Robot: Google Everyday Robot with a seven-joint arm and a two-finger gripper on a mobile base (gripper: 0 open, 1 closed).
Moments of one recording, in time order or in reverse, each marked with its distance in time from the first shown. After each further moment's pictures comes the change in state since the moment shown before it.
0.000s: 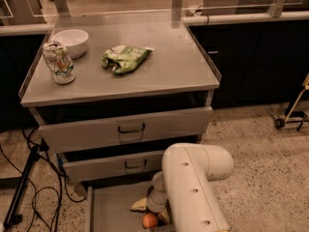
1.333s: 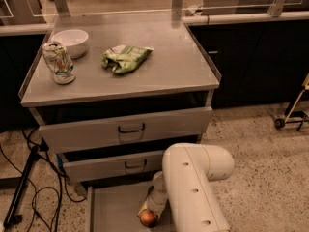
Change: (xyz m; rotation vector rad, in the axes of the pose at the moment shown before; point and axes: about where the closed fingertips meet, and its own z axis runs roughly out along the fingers) arm 0.000 0.000 0.000 0.000 0.000 0.000
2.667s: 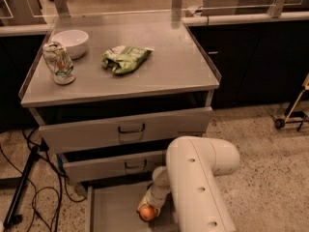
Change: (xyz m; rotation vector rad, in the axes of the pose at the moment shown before) arm 0.001 0.019 -0.037 -0.023 -0.042 -0.075
